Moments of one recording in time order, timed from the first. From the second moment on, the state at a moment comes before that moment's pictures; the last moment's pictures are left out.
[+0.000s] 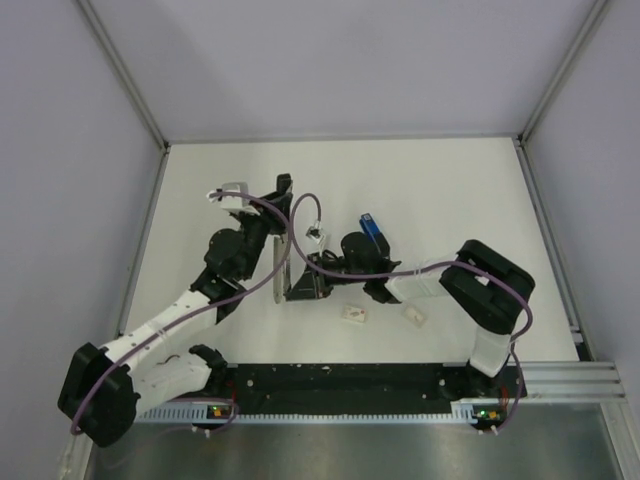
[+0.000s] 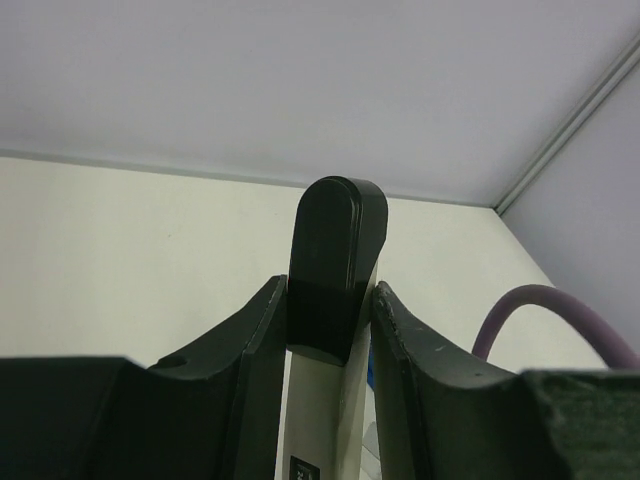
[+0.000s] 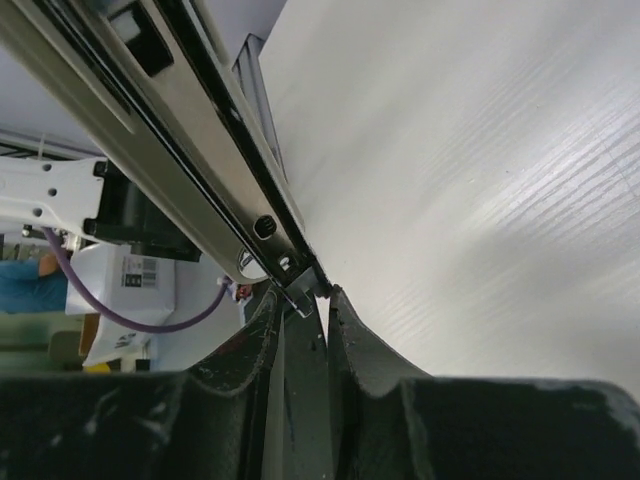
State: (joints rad) left arm -0.58 1.00 0.56 0.62 -0.26 -0.38; right arm 0.92 1.78 0.81 0.70 -0.62 0.80
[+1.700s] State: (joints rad) left arm -0.70 1.36 0.79 0.46 -0.65 0.11; right arm 0.77 1.26 0.70 0.16 -0.25 0.49
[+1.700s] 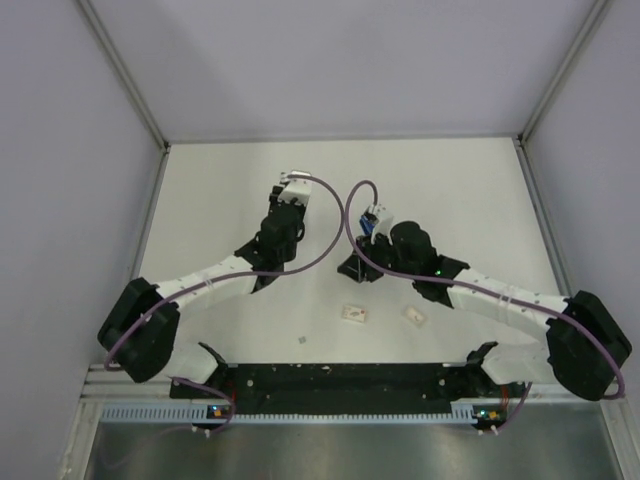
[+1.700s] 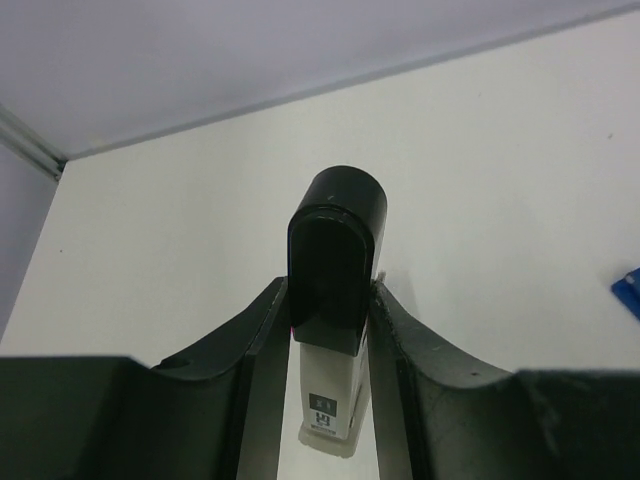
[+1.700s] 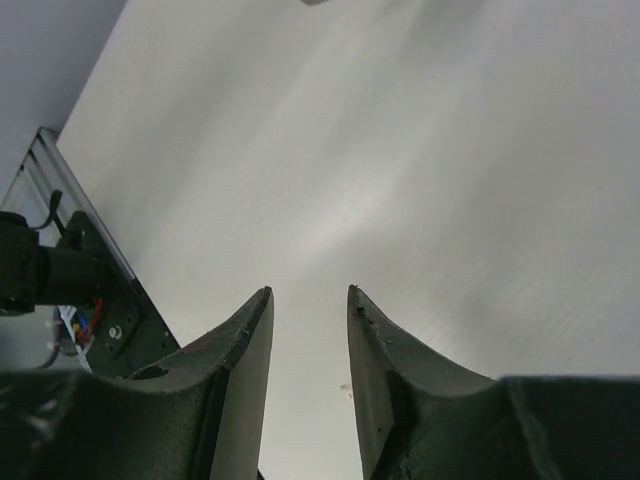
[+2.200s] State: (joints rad) left arm -0.68 1.49 0.83 0.20 -0.57 0.01; right arm 0.77 1.17 0.67 0.03 -0.19 0.45
